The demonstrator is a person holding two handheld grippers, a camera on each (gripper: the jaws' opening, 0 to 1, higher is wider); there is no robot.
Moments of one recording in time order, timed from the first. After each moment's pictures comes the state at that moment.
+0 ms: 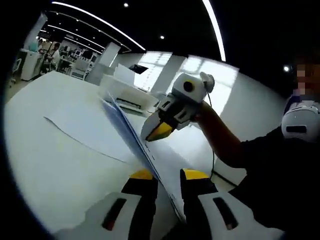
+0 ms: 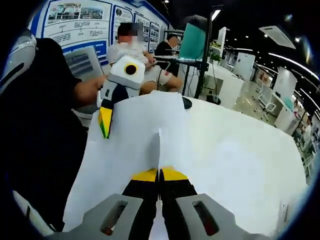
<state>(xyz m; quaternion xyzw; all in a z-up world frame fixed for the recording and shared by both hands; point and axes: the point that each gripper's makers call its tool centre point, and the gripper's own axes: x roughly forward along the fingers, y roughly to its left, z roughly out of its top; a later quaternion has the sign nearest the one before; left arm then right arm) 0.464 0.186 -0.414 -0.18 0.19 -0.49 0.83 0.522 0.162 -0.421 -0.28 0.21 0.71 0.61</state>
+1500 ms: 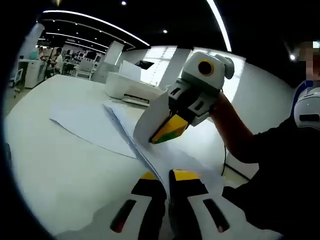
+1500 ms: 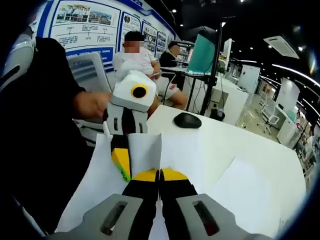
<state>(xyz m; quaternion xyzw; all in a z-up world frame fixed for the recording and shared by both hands) 0.478 0.192 -0.435 -0.13 0.20 -0.46 0.85 0.501 0.206 -0.411 -0.27 0.15 0.73 0.61</state>
